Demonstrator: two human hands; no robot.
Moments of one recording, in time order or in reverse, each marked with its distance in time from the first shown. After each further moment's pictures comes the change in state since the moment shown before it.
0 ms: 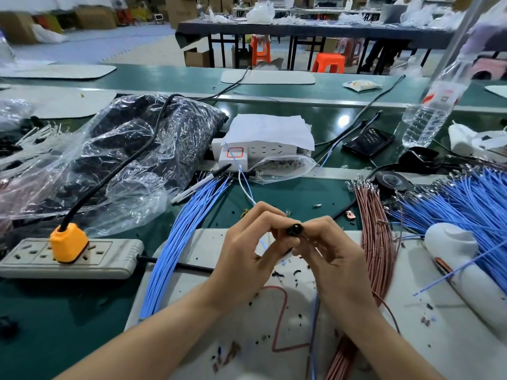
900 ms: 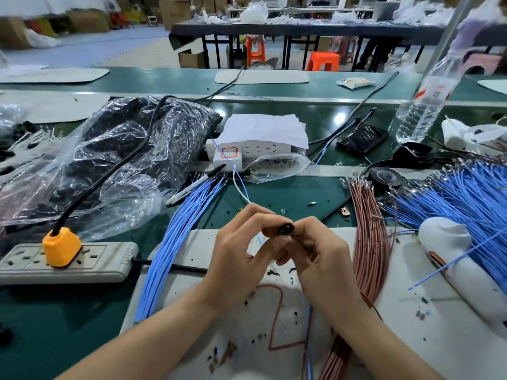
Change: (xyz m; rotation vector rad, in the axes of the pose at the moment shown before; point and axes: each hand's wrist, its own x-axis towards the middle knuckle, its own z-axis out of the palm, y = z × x) left_hand -0.004 -0.004 0.001 0.012 0.036 0.006; right_hand 0.001 0.007 0.004 -0.167 -0.033 -0.003
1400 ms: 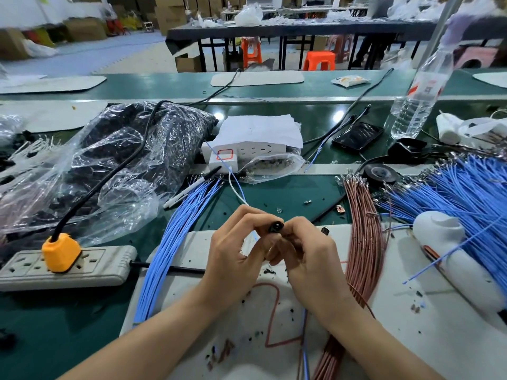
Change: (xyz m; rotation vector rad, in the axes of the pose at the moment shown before) left_hand -0.003 -0.002 0.002 0.008 0.031 0.015; right_hand -0.003 -0.002 0.005 -0.069 0.003 -0.027
